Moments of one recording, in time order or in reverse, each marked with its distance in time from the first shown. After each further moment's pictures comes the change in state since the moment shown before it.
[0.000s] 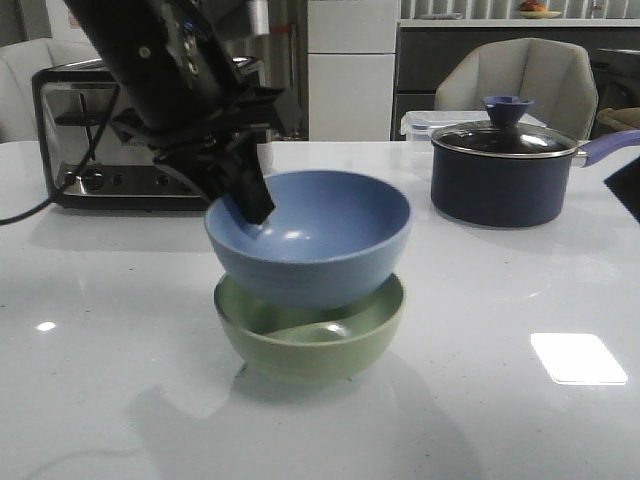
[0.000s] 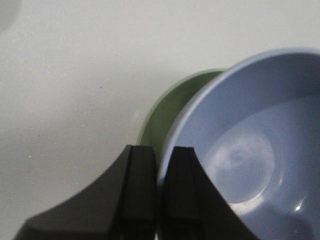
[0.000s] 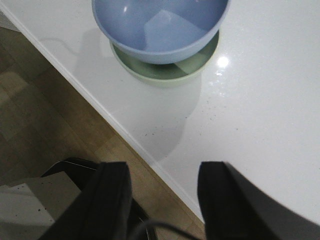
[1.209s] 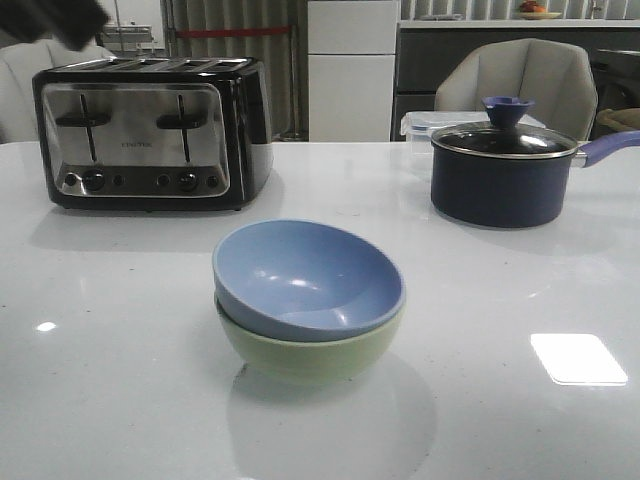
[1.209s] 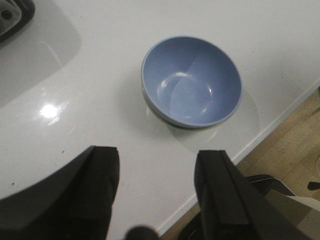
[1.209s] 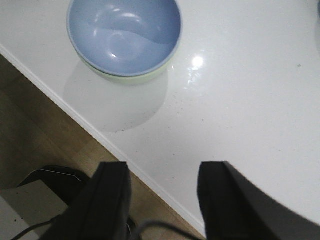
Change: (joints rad) left arm -0.028 -0.761 0.363 0.165 0.057 0.023; right arm -0.040 -0.050 0.000 -0.108 0.032 0.087
